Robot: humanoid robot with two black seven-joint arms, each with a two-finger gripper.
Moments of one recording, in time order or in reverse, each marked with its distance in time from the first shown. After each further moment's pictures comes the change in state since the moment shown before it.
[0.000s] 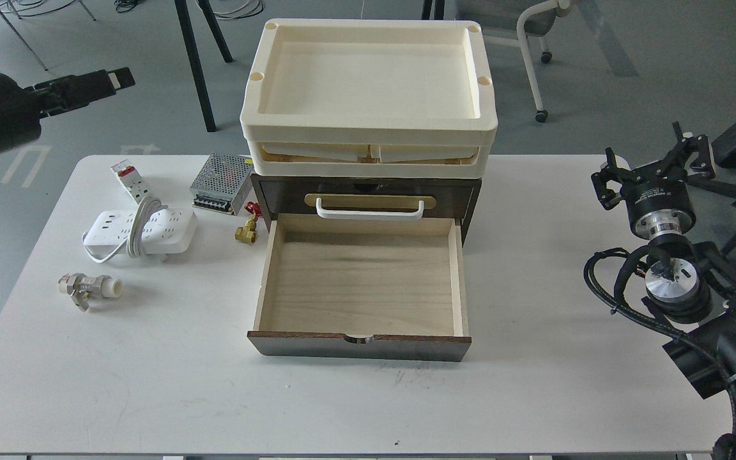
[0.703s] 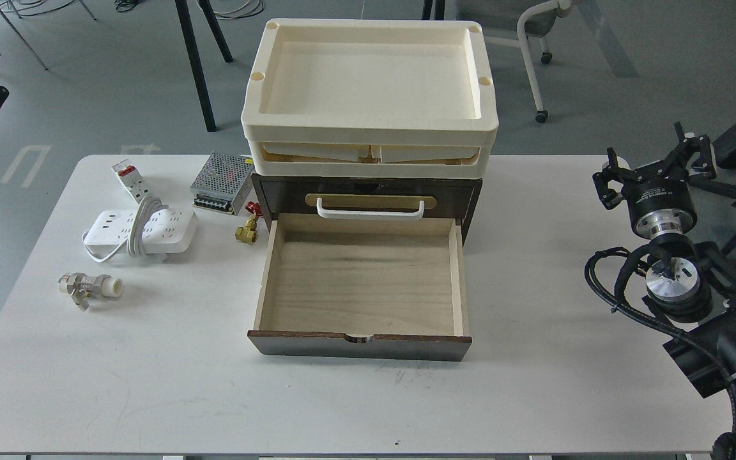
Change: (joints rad) left arm -0.056 -0.227 -0.102 0.613 -1.281 -0.166 0.040; right arm 0.003 0.000 0.002 -0.006 0.003 -0.001 0.001
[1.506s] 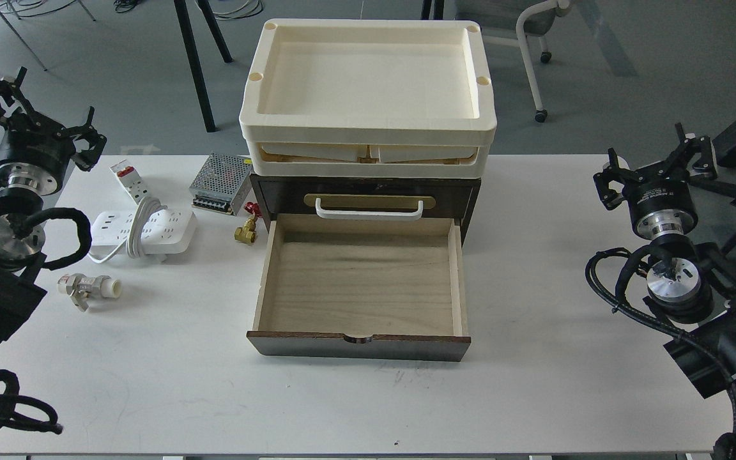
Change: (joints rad) left arm 0.100 -0.337 -0.125 0.165 -0.328 0.000 0.005; right arm -0.001 -0.001 -0.002 -0.003 0.004 0.003 -0.001
